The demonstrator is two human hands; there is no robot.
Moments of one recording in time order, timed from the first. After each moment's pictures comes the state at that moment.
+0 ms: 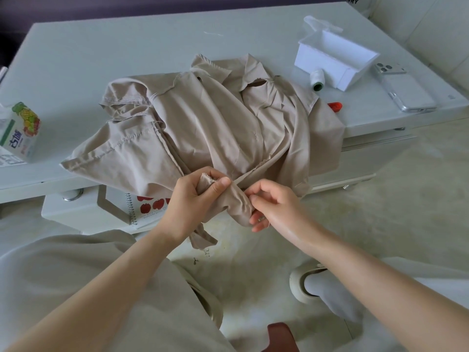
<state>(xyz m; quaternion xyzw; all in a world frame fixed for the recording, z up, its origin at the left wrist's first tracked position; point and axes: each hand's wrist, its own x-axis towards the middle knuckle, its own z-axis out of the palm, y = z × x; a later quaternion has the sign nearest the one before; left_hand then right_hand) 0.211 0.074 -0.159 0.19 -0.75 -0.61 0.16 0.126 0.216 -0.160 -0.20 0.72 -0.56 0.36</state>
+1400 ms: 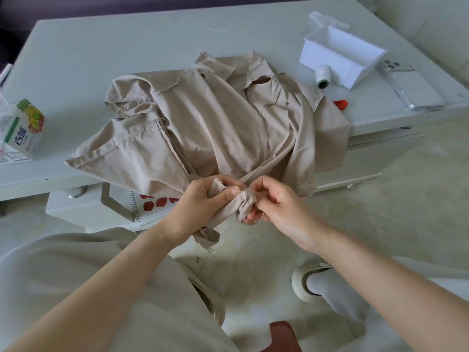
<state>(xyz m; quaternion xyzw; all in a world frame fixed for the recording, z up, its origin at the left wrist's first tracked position) 0.211 0.072 -0.162 0.19 -0.73 -0.65 0.04 0.124 0.217 -0.159 -0.24 0.67 -0.58 0.40</state>
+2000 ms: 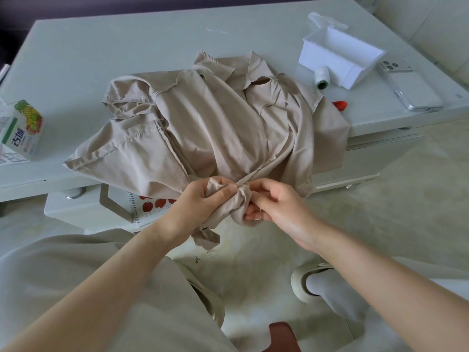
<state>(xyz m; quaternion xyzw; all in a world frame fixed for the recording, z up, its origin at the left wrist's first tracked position) 0.212 0.070 -0.159 0.21 -0.71 -0.67 0.00 0.119 0.216 -0.165 -0.20 0.69 -0.57 0.39</state>
